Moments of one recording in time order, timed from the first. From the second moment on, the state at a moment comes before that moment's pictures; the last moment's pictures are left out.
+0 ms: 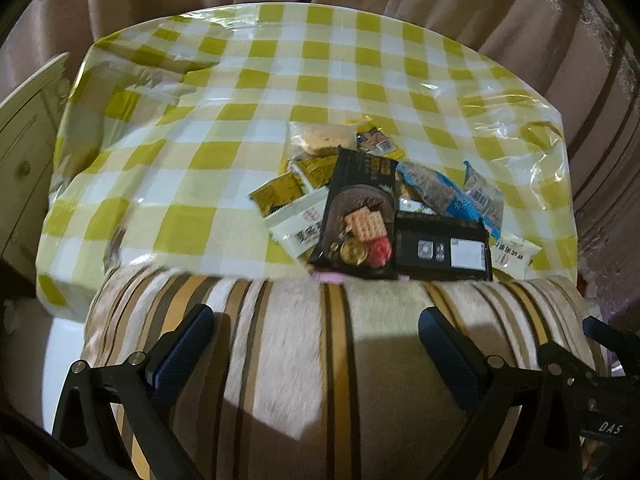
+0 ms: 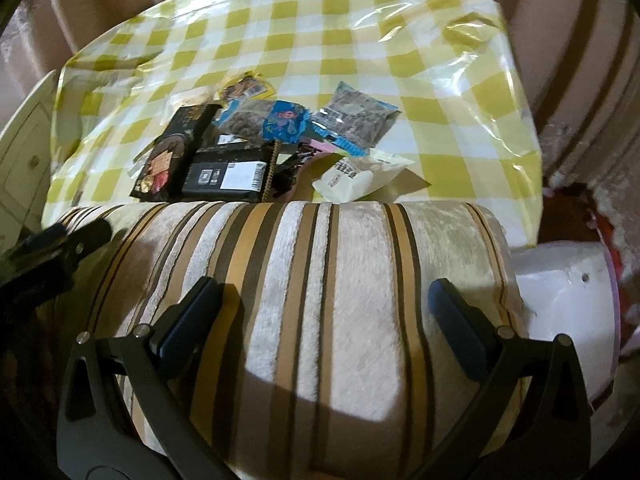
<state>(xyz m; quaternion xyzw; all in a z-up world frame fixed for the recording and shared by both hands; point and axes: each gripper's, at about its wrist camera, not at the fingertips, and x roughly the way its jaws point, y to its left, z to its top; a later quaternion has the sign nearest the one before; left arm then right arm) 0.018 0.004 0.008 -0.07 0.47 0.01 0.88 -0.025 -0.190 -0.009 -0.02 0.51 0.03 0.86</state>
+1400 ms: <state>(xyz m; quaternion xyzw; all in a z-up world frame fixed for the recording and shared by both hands) 0.110 -0.016 -0.023 -0.05 0.51 -0.03 0.86 0.183 -0.231 -0.058 0.10 0.56 -0.04 0.83</state>
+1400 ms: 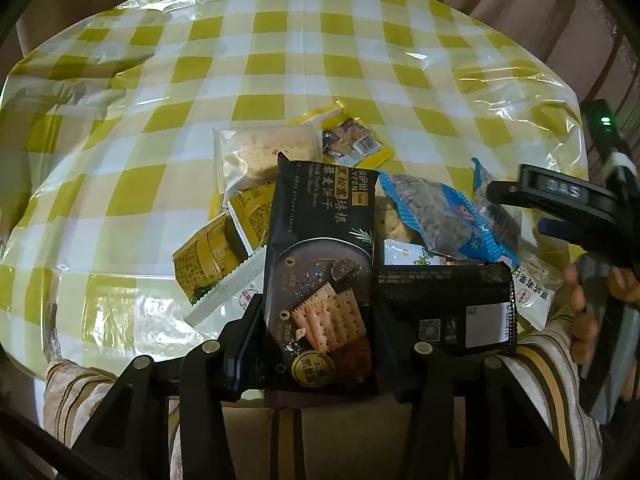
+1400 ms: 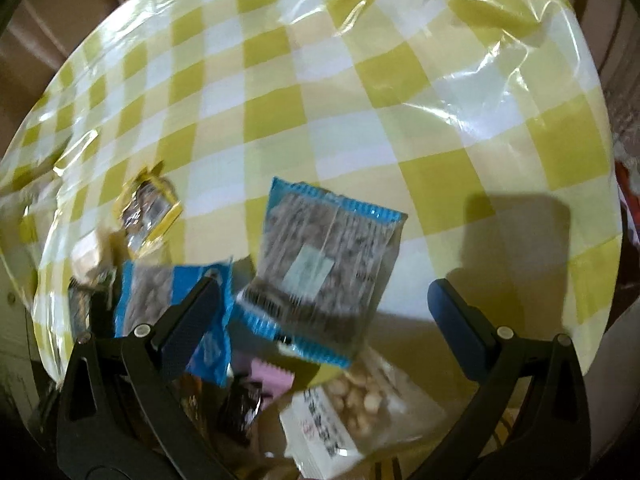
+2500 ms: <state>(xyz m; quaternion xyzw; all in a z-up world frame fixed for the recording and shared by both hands) 0.085 -0.099 0.032 0.00 0.45 -0.08 0.89 0.109 -0.313 -0.004 0.19 0.45 -0.02 0.87</state>
